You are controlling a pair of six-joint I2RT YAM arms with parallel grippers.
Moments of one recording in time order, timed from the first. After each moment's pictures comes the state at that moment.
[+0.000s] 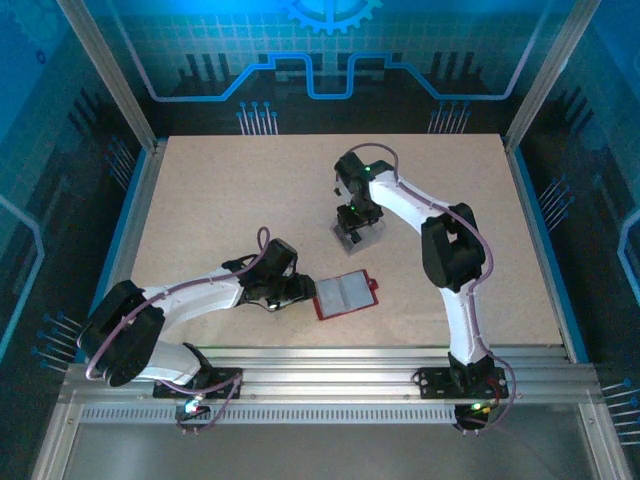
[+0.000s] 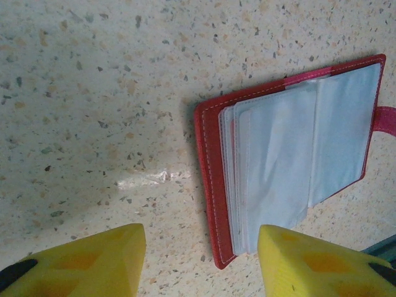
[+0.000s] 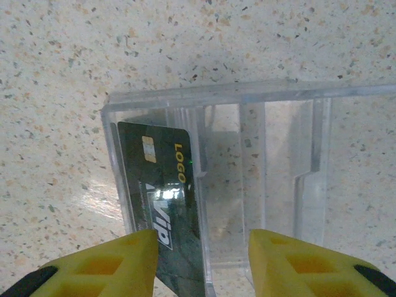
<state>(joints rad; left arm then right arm) -0.67 1.39 0.67 -0.34 0.25 -0.98 0.51 2.17 1.82 -1.03 -0.01 0.10</state>
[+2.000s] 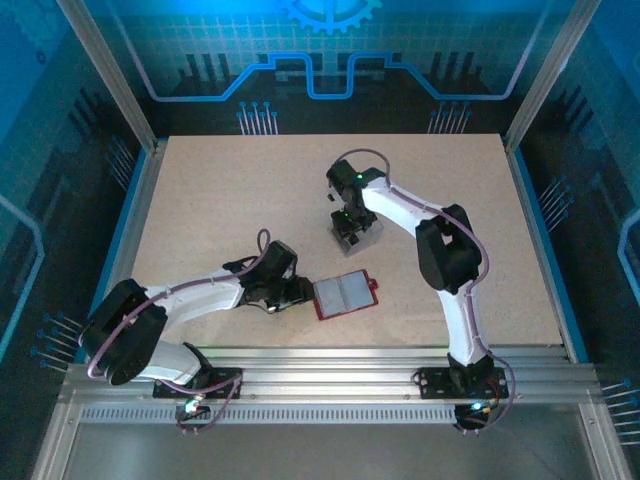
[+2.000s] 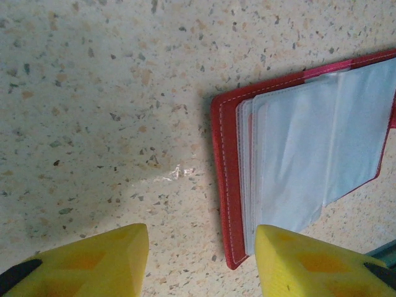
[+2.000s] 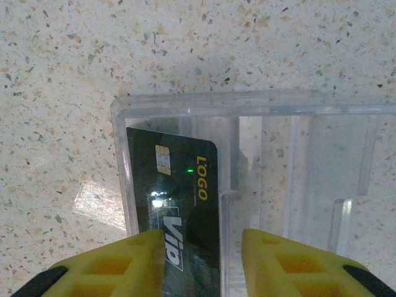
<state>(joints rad) -0.67 1.40 0.65 -0.33 0.25 -0.98 0.55 2.17 1.77 -0.97 0.04 0.11</state>
